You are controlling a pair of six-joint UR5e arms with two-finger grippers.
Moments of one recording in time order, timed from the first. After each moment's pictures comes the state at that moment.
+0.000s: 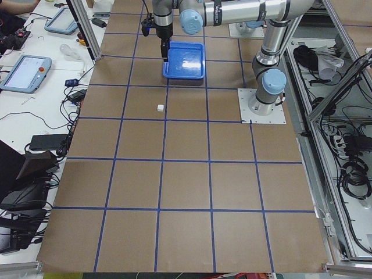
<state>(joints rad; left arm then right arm) -1.47 -1.70 -1.56 -1.48 1.59 0.13 1.54 -1.56 1.44 -1.55 -1.54 0.00</state>
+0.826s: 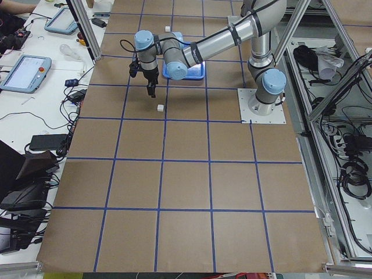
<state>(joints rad) -1.33 -1.93 -1.69 -1.12 1.60 0.32 1.51 -1.55 1.47 -1.58 -1.54 -0.57</state>
